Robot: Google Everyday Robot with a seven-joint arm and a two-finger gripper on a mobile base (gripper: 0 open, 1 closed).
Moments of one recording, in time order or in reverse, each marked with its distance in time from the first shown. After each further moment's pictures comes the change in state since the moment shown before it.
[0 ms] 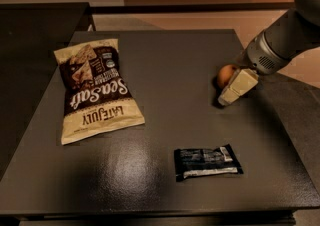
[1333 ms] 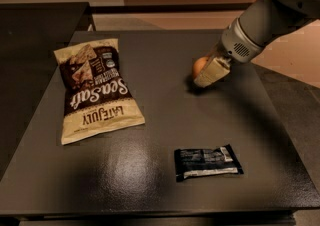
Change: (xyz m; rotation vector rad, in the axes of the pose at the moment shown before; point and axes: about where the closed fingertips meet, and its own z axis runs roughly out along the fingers) arm -0.069 0.031 0.002 -0.095 -0.073 -0.058
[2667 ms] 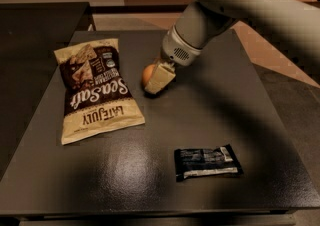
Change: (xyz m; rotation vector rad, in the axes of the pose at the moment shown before) arm -0.093 0.050 0.081 -0.155 -0.006 -0.158
